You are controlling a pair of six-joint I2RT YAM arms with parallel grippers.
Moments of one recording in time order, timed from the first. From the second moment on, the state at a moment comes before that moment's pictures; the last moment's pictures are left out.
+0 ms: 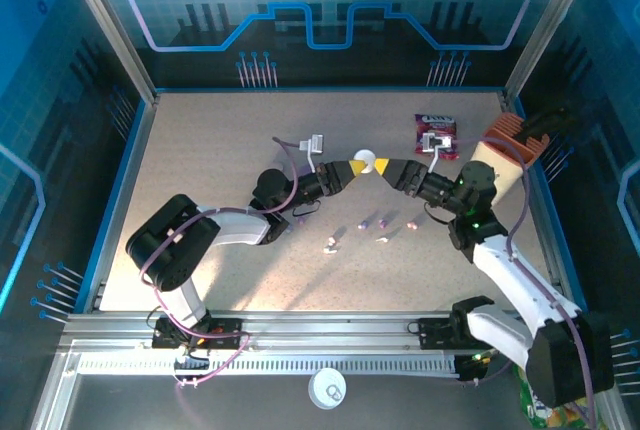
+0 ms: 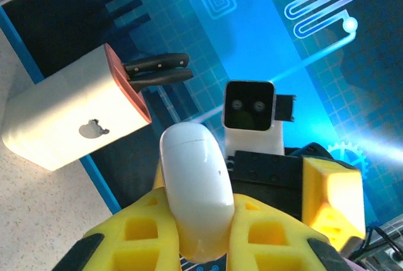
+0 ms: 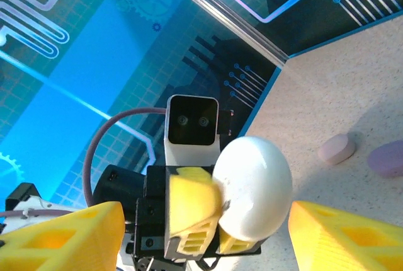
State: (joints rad) left arm -0.66 1.72 0.76 1.28 0.51 -1.28; right arm 0.23 1.01 0.57 0.48 -0.77 0.97
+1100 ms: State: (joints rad) left arm -0.67 1.73 0.77 1.29 0.54 -1.32; right arm 0.24 1.08 0.56 0.55 -0.80 1.02
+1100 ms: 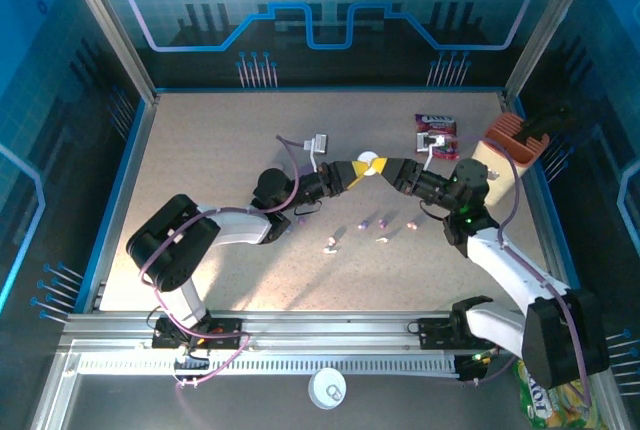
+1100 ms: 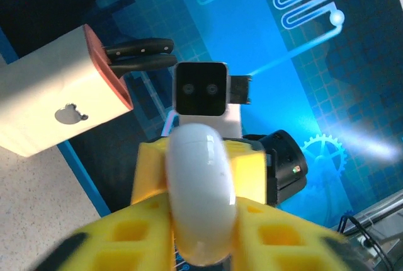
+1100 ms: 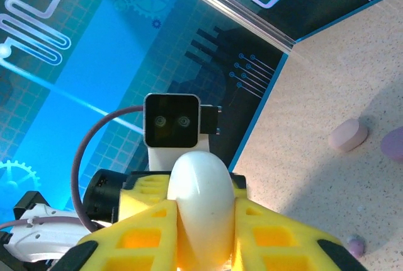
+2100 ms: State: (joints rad) left arm -0.67 1.45 0.62 0.88 0.78 -0.35; right arm 0.36 1.04 1.03 -0.53 -0.82 -0.16
